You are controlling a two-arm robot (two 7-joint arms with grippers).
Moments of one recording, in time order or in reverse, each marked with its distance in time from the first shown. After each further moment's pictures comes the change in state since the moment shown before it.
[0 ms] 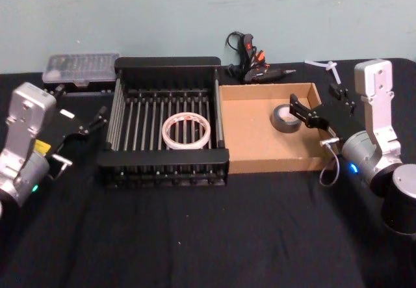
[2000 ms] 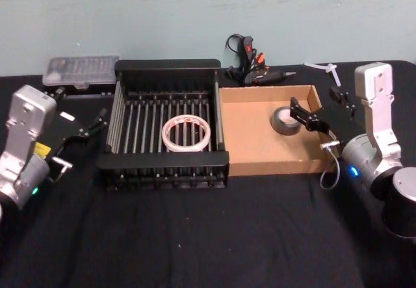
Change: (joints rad) left arm 0.000 0.000 0.000 0.000 0.000 0.000 0.000; right arm -0.002 -0.002 0.003 0.002 -0.002 0.001 -0.001
